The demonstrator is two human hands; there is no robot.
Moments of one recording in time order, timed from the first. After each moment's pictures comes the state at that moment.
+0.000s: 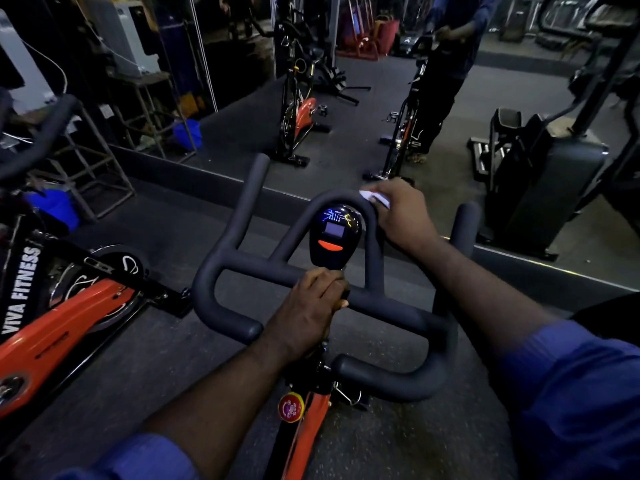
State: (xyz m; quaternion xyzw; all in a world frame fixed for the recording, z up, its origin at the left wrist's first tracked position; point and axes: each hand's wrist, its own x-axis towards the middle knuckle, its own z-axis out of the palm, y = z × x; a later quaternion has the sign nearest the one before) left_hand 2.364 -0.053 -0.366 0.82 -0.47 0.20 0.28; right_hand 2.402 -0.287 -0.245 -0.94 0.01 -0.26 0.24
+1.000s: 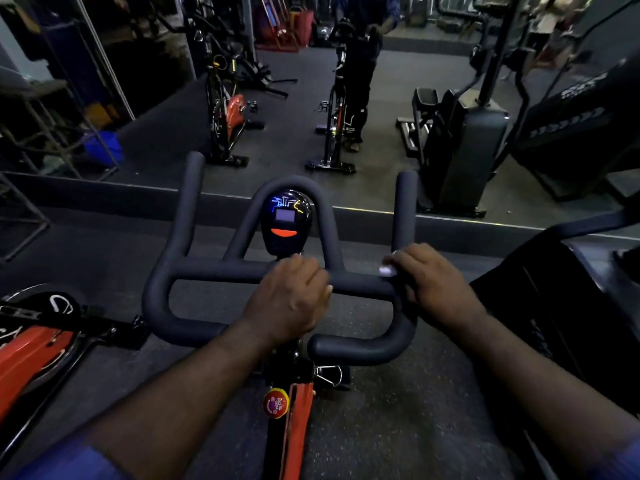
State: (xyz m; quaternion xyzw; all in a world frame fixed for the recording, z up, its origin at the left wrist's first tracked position) left_hand 2.352 -0.067 -0.328 0.74 -0.57 0.30 0.17; right_hand 2.208 -0.315 -0.299 -0.97 -0.01 -0.21 0.09
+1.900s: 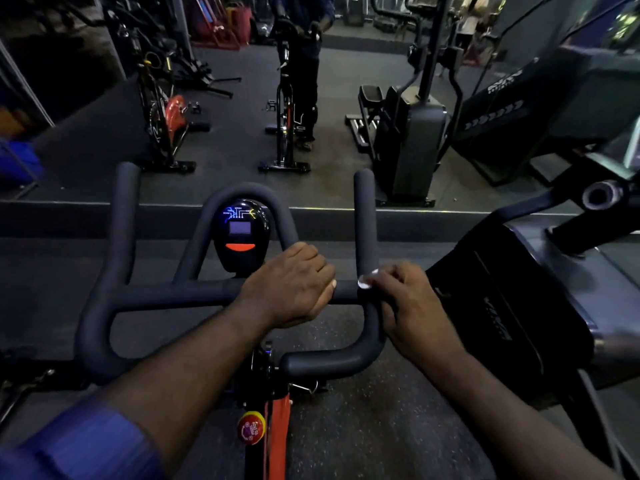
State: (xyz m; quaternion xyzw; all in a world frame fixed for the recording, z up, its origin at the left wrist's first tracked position) left_hand 2.376 -0.136 -0.313 0.69 -0.69 0.22 0.07; right_hand 2.170 -0.273 -0.308 -0.95 0.14 -0.25 0.14
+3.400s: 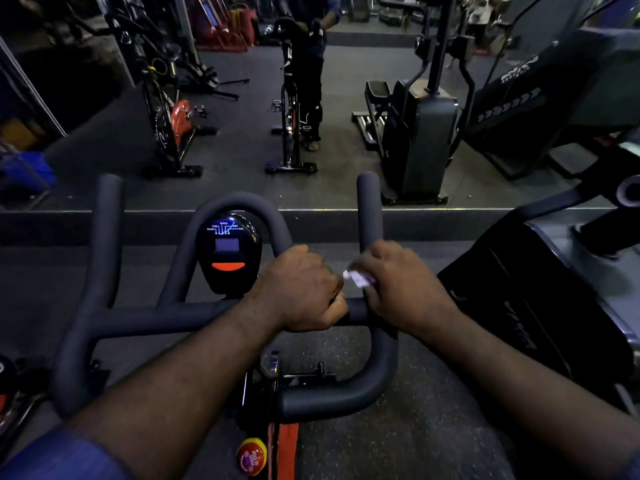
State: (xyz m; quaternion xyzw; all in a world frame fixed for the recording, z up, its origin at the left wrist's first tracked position) left_hand 2.389 -0.178 -0.297 0.68 -0.70 0.22 0.00; right_hand 2.235 -0.318 -0.293 -0.97 0.07 -0.21 0.06
